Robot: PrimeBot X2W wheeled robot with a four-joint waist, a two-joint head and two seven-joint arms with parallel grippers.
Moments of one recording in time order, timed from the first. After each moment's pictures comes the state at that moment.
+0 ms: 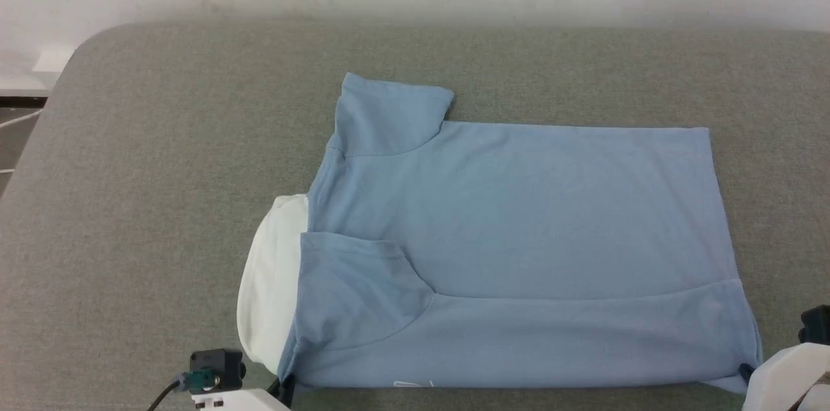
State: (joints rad) left arm 0.04 0.44 -0.51 0.10 -0.77 0.32 0.18; right arm 0.08 -0.11 -0.32 0.09 0.19 0.13 0.67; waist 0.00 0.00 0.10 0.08
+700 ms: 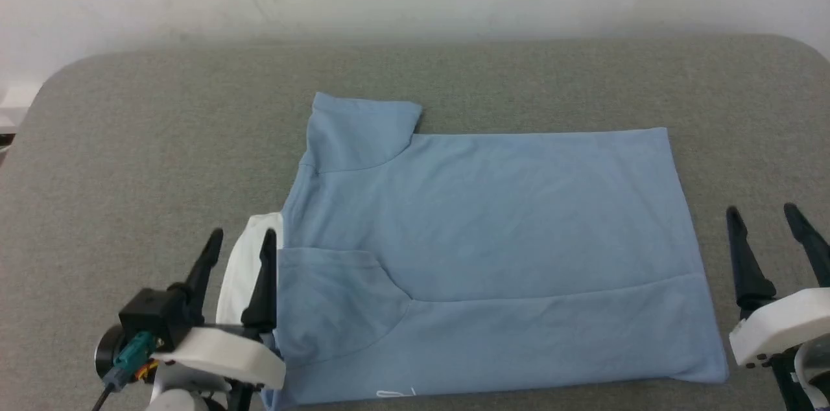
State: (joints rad) left arm -0.05 0.43 -0.39 0.02 -0.59 0.21 -0.25; right arm 0.02 -0.16 -0.18 -0.10 0.14 0.13 0.14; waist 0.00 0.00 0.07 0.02
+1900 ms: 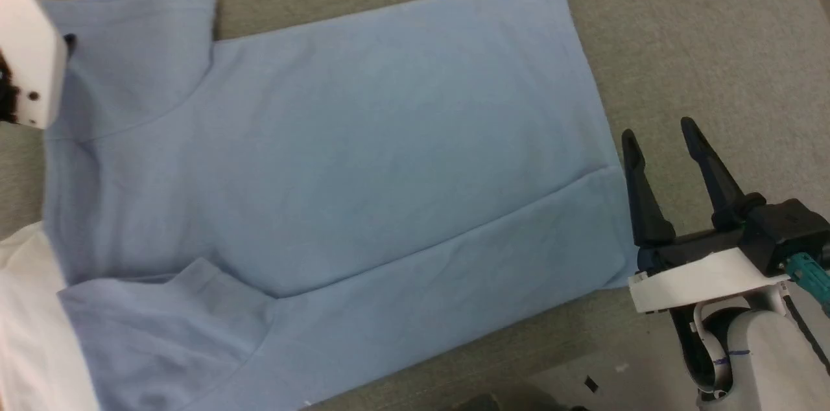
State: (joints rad) left arm -0.96 0.77 -0.48 0.41 -0.53 -0.12 0.75; right arm -0.16 -0.06 0.03 -0.04 0.11 0.13 -0.15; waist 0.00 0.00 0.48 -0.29
